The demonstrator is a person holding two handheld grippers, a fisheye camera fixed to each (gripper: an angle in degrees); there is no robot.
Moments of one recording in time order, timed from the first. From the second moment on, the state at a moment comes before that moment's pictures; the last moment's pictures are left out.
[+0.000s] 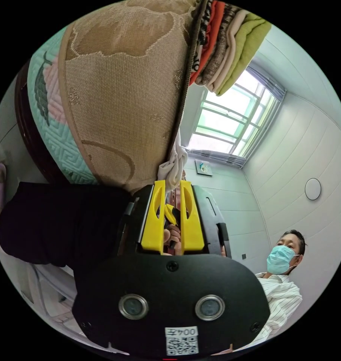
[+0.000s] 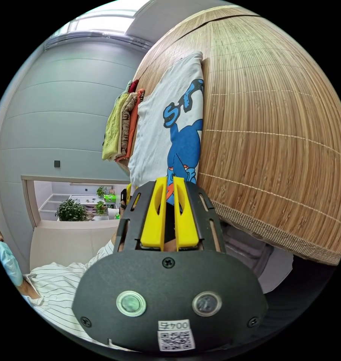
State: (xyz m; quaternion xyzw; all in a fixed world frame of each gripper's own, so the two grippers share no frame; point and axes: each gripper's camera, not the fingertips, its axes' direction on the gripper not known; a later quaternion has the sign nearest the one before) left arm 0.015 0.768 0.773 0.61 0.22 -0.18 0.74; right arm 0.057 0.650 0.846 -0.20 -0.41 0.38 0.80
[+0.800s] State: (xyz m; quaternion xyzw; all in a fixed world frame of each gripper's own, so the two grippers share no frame) left arm 0.032 0.801 0.719 0.62 0.13 -0.23 0.74; right arm 0.036 0.650 0.857 -0.24 -0.36 0.38 0.82
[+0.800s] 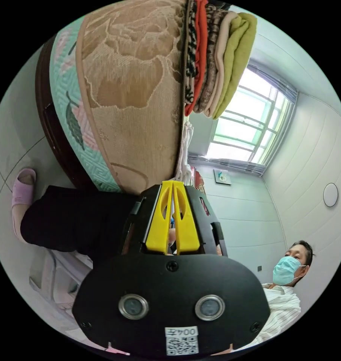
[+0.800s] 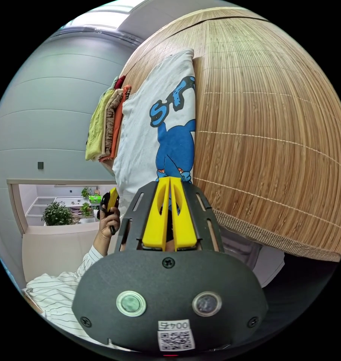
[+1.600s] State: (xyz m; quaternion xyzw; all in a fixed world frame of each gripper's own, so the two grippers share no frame) left arm 0.125 0.572 0.747 0.54 -0.01 -0.15 0.83; right arm -0.021 0.695 0.771 -0.16 -0.27 0.25 0.91
